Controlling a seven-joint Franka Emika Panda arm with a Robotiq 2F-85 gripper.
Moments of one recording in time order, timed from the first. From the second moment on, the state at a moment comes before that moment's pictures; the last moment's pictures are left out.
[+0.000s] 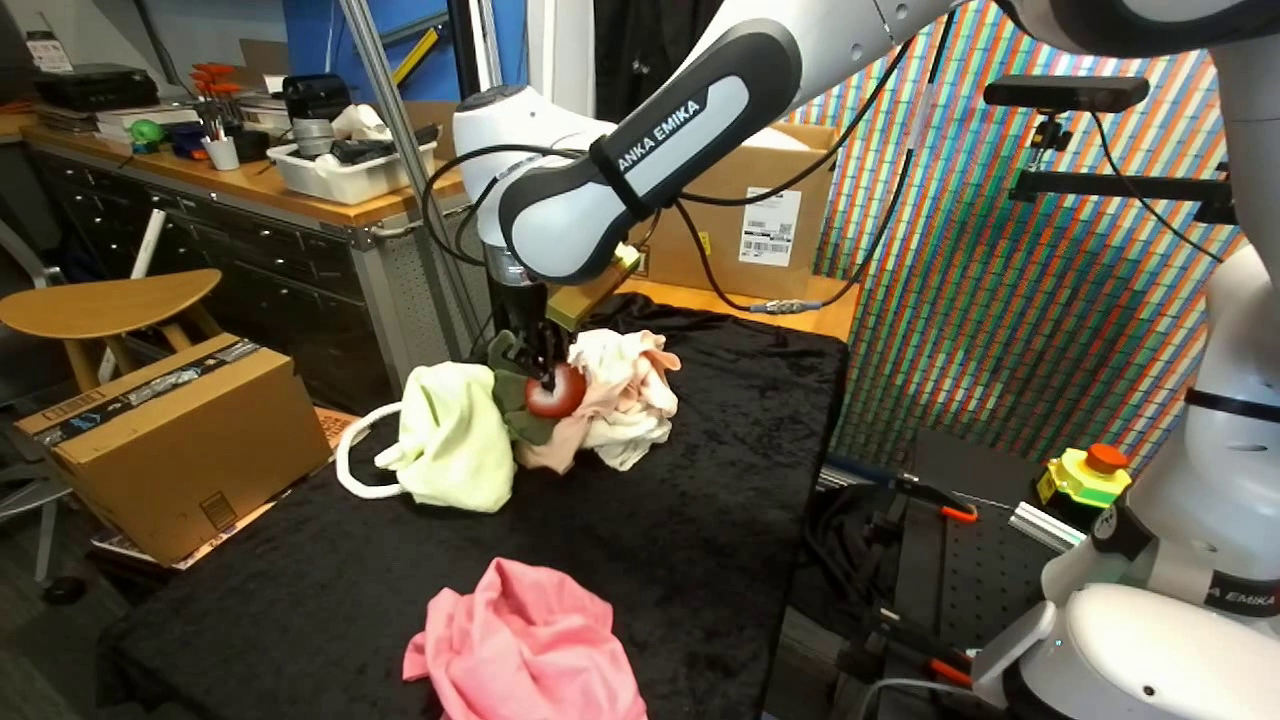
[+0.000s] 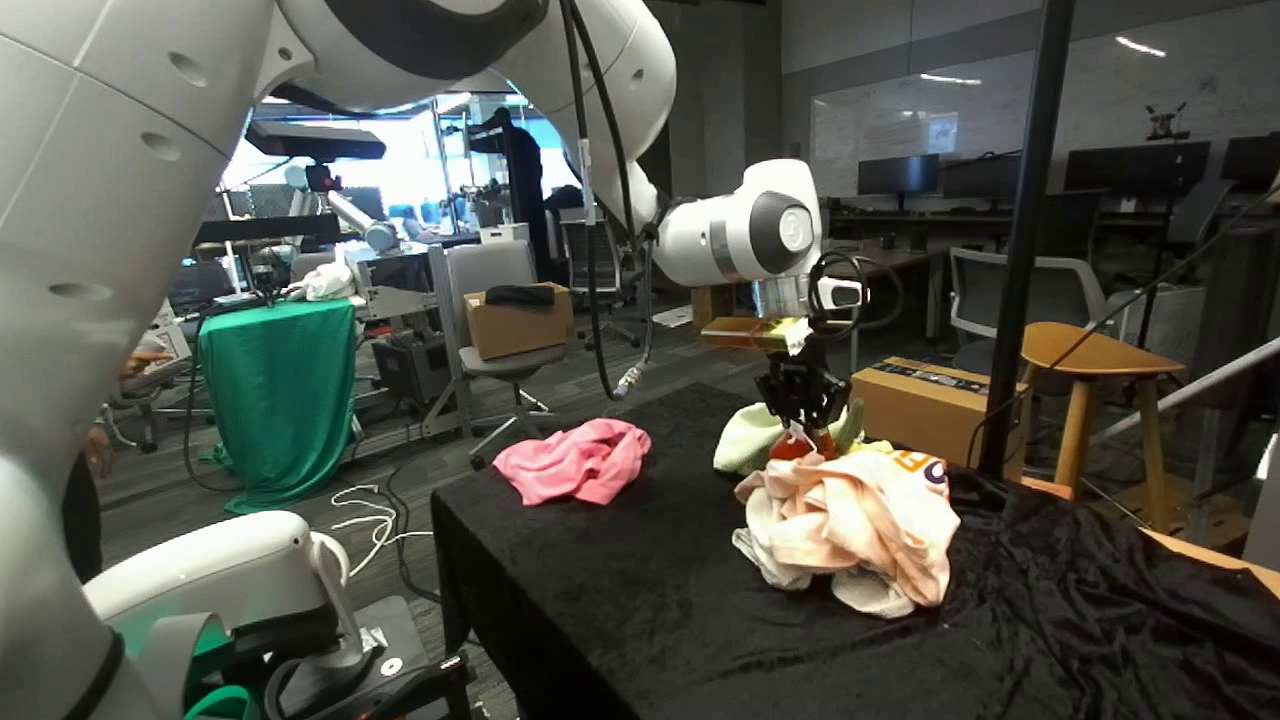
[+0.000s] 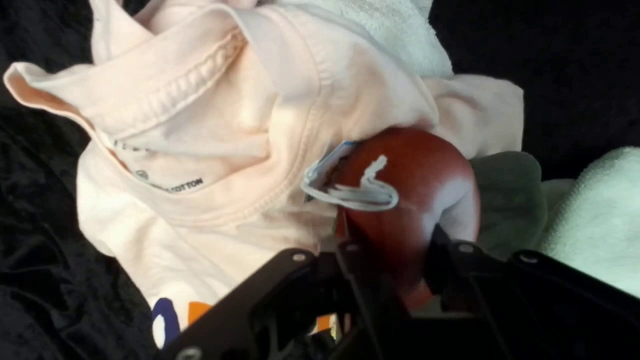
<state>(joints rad) 0.20 0.58 -0.03 -1.65 -0.20 2.21 0.27</state>
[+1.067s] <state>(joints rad) 0.20 0.37 -0.01 -1.81 -0.19 2.20 0.27</state>
